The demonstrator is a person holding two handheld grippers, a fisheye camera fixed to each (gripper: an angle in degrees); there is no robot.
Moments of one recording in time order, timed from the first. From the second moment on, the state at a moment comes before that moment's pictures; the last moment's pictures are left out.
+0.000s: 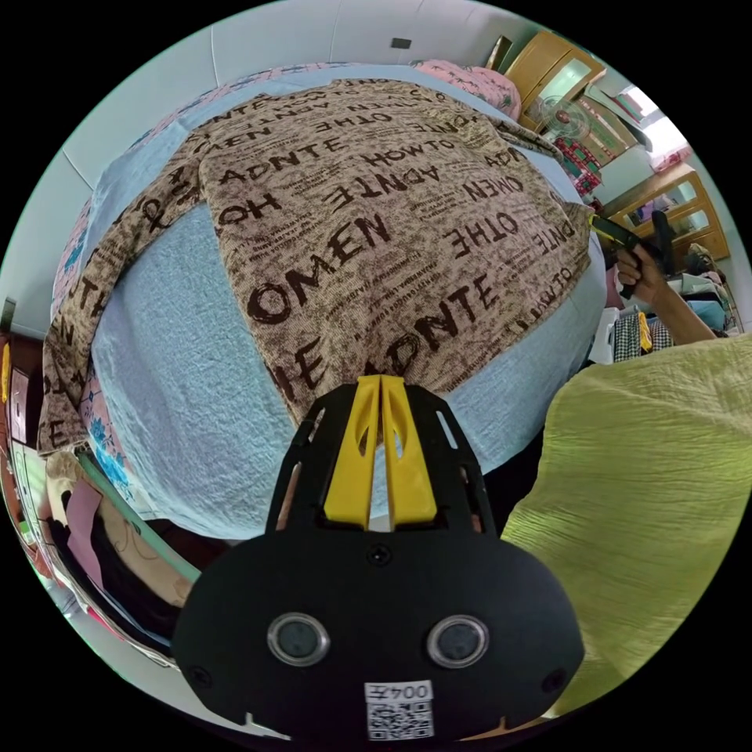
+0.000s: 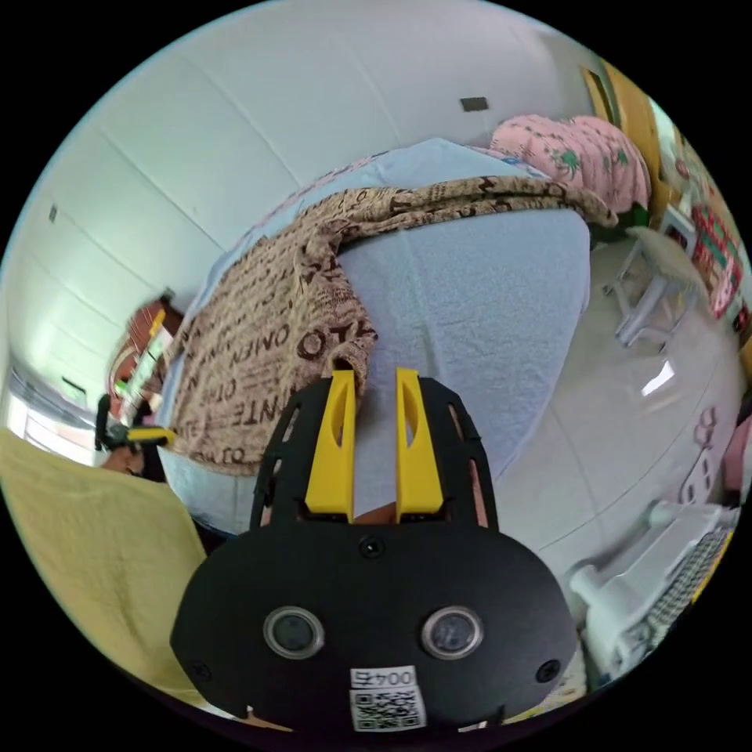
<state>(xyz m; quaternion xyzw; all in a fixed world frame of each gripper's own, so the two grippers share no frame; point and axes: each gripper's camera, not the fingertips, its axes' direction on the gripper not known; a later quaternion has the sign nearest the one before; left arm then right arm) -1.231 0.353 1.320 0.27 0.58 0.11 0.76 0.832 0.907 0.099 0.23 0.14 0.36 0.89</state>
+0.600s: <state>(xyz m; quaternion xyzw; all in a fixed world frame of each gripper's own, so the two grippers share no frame) -1.237 0.360 1.347 0.27 0.60 0.10 0.75 0.697 0.784 -0.003 0.07 0.41 0.18 0.89</state>
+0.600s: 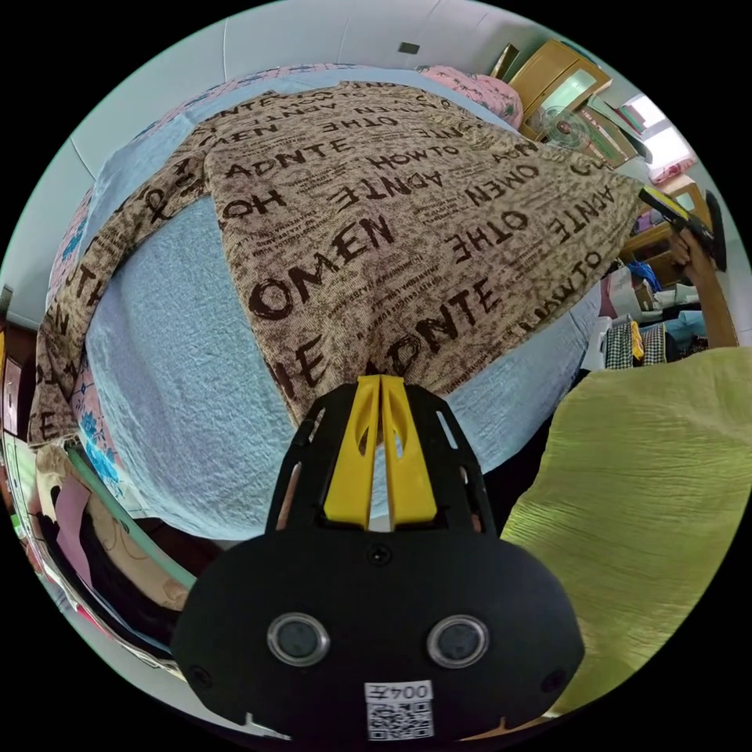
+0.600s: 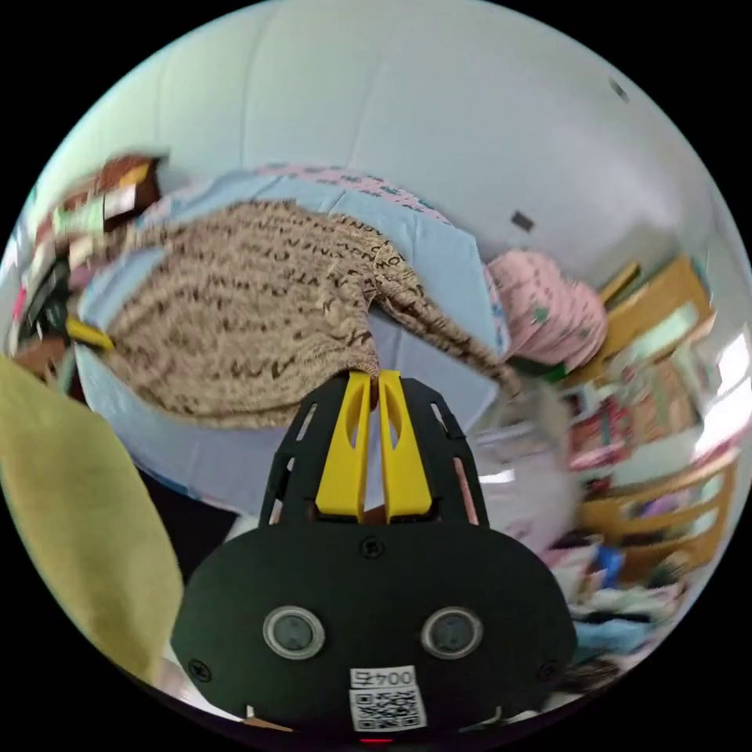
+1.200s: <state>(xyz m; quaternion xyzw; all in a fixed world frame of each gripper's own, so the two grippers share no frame) -1.295 0.438 1.386 0.34 0.60 0.07 0.72 0.748 0.820 0.105 -0.02 0.35 0.31 0.89</state>
